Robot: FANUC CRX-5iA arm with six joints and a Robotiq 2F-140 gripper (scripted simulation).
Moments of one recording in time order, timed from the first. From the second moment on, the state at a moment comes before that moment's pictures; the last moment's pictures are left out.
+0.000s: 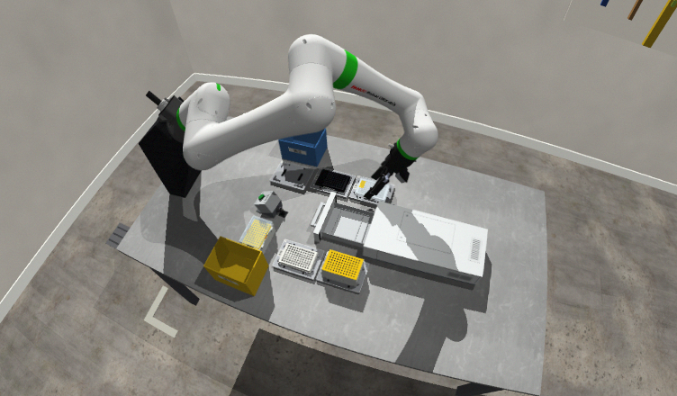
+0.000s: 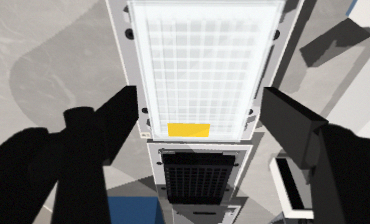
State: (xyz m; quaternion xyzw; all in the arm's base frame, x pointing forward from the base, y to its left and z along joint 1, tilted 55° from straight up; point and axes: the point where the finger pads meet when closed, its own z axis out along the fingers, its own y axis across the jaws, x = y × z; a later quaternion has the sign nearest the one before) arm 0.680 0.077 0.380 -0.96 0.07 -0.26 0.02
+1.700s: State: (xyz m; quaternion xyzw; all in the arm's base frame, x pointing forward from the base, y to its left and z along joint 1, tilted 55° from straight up) arm 0.649 0.079 0.402 -0.96 0.07 -0.26 0.02
